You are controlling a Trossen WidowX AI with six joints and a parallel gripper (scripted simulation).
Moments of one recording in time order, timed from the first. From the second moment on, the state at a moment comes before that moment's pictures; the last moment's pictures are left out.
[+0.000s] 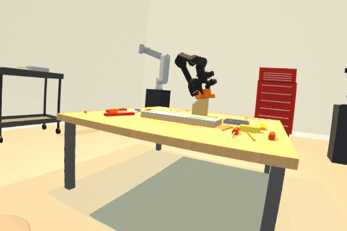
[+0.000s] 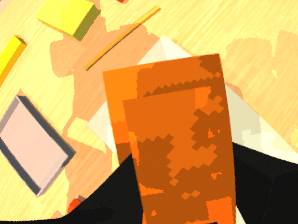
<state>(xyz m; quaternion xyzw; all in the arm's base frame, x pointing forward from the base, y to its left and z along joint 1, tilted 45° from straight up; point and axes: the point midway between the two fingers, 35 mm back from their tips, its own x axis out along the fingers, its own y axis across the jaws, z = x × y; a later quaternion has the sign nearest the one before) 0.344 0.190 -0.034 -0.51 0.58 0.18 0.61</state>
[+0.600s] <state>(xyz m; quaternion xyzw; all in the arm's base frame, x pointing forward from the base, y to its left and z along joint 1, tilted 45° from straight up) 0.228 0.263 -0.147 -0.59 0.58 0.32 0.46</state>
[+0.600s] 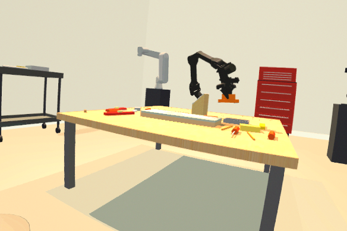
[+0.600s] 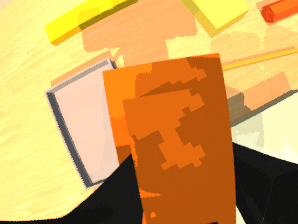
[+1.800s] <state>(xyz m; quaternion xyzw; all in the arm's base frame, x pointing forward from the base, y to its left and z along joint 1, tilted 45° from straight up) 0.142 0.232 -0.256 -0.64 0.57 0.38 0.35</state>
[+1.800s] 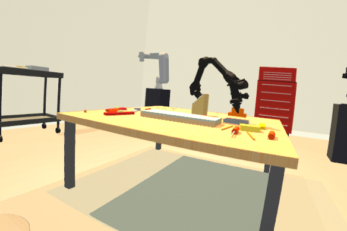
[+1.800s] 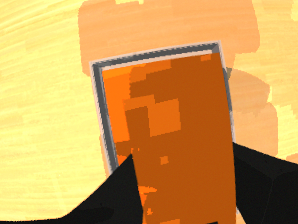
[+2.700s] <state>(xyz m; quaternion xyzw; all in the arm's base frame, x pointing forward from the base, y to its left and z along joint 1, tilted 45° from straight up) 0.145 0.200 -0.286 -0.64 0.57 0.38 0.35</state>
